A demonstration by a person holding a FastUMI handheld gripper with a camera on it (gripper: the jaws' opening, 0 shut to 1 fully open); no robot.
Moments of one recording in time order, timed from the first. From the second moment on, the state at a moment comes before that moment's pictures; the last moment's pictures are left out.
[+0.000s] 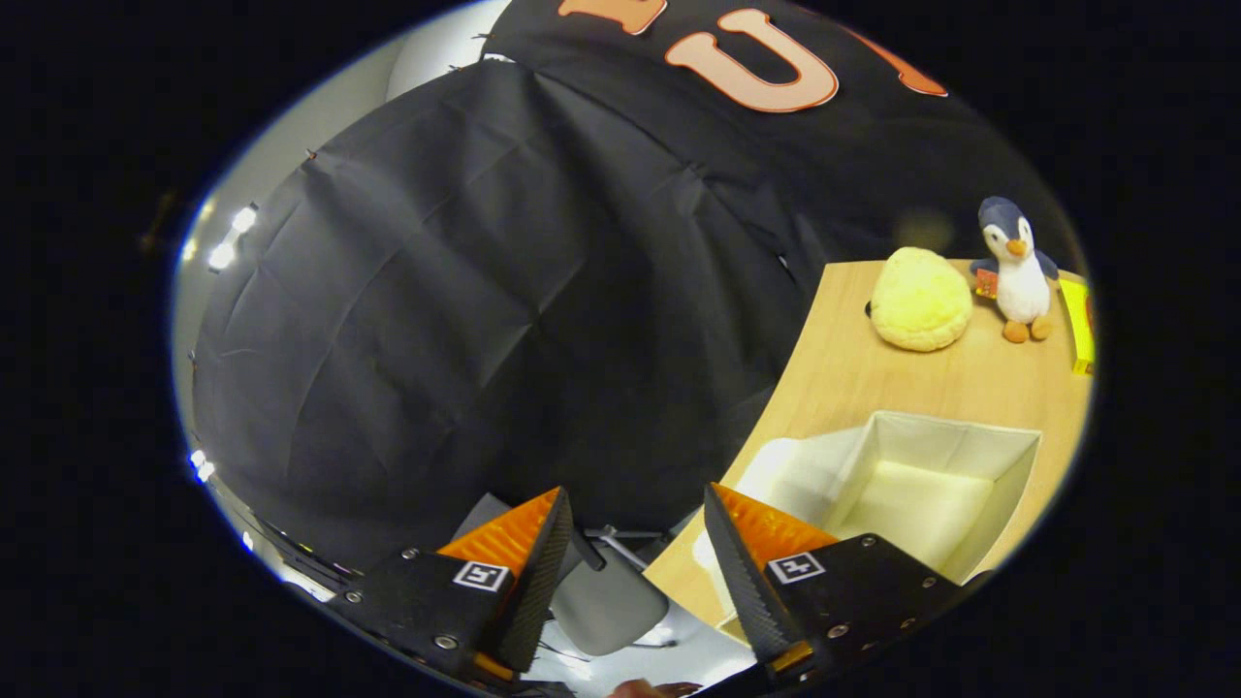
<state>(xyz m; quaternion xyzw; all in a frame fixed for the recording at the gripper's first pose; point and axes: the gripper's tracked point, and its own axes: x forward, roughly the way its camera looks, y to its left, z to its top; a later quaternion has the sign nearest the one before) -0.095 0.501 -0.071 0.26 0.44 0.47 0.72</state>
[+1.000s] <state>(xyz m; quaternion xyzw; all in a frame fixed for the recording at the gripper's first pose) -0.119 0.112 -0.346 0.00 0.50 0.13 0.85</state>
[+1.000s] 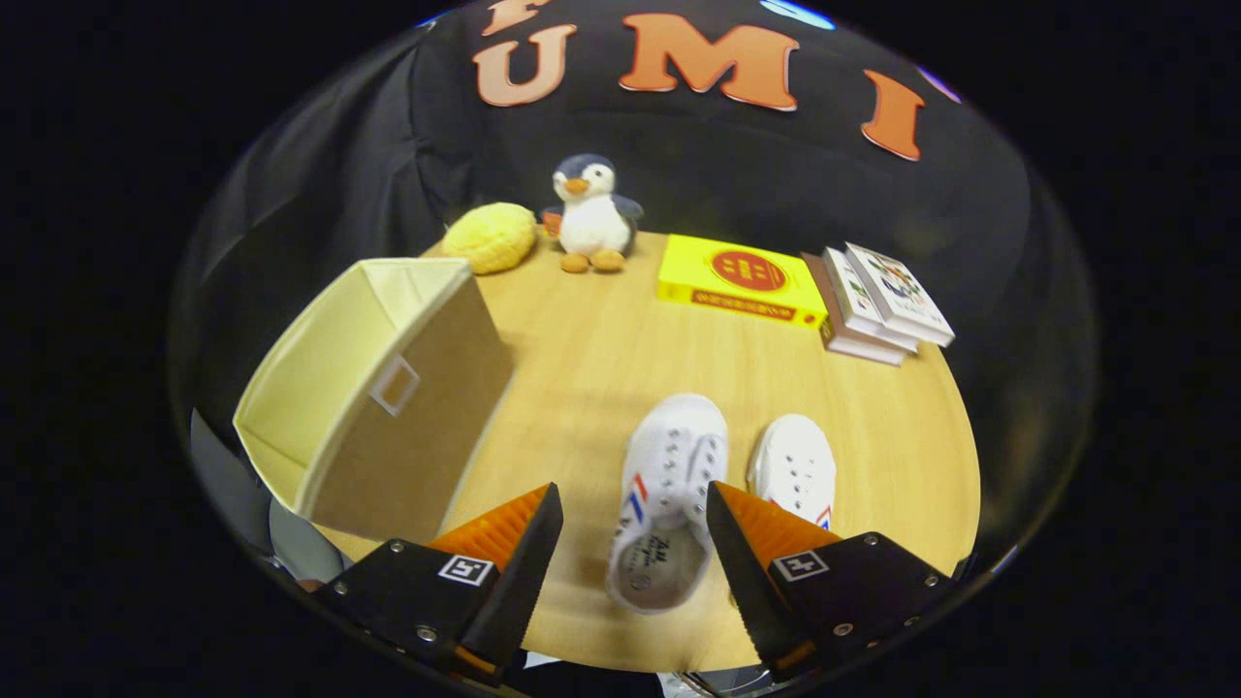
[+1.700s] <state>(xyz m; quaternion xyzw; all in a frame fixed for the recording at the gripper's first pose) -0.123 0.081 -0.432 -0.07 0.51 0.13 0.85</state>
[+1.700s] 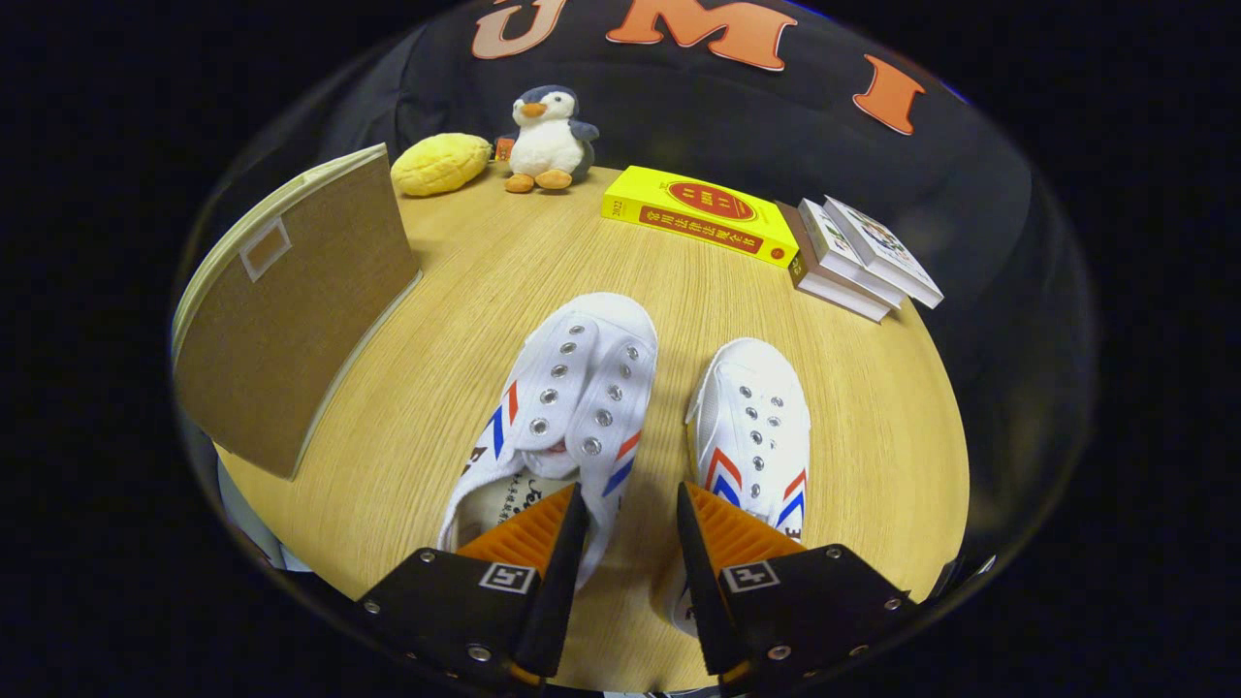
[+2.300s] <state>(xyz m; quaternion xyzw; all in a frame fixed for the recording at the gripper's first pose) -0.109 0.099 -0.442 0.04 0.54 0.12 0.83</state>
